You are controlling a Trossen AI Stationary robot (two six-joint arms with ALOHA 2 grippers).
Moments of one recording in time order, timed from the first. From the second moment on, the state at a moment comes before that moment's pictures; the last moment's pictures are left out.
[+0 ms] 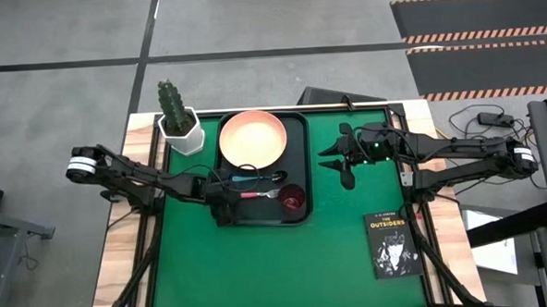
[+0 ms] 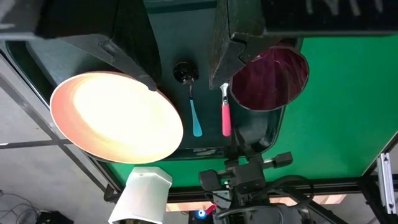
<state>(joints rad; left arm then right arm) -0.07 1.39 0.57 -0.24 -0.19 -0.15 -0.22 1.02 0.73 -0.14 -0.13 -0.05</state>
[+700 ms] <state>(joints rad) -0.07 1.02 0.62 -0.21 -0.15 0.12 -0.22 0.97 0.68 -0.09 -0.13 -0.17</state>
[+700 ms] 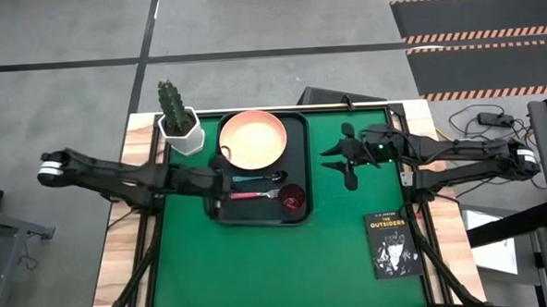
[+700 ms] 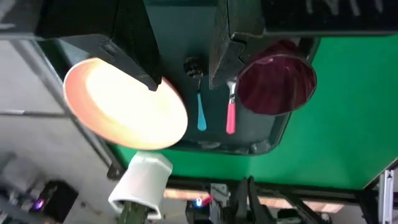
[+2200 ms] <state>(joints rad) -0.06 0.03 0.01 0.05 -0.16 0.05 -0.22 0.01 0.22 -0.14 -0.13 -0.21</state>
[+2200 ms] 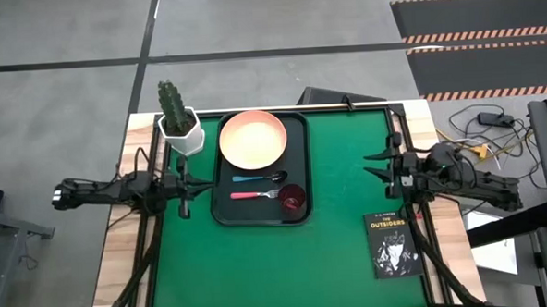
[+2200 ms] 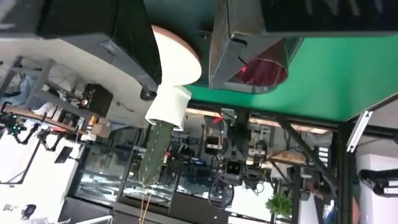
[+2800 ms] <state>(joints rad) -0.06 0.08 0.01 0.04 -0.16 0.03 -0.22 0.03 0.01 0.06 -0.14 -0.07</state>
